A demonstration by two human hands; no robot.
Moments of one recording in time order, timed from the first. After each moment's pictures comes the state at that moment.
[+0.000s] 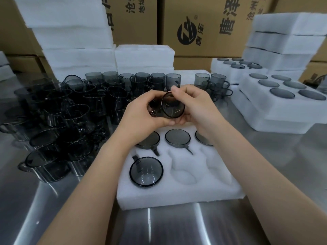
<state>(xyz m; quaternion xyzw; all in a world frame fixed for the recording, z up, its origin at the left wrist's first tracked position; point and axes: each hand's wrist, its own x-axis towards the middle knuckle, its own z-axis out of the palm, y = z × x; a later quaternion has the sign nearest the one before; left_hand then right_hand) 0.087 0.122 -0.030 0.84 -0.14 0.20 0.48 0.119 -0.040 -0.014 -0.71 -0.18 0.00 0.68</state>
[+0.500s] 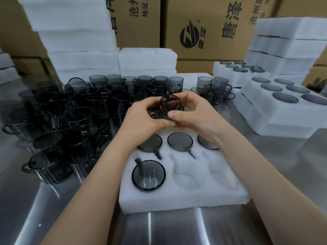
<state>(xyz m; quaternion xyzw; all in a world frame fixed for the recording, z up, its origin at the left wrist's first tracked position) 0.089 0.125 -0.032 0.81 -0.11 0.17 0.54 0.123 -0.050 -0.024 -0.68 -0.26 0.07 0.68</state>
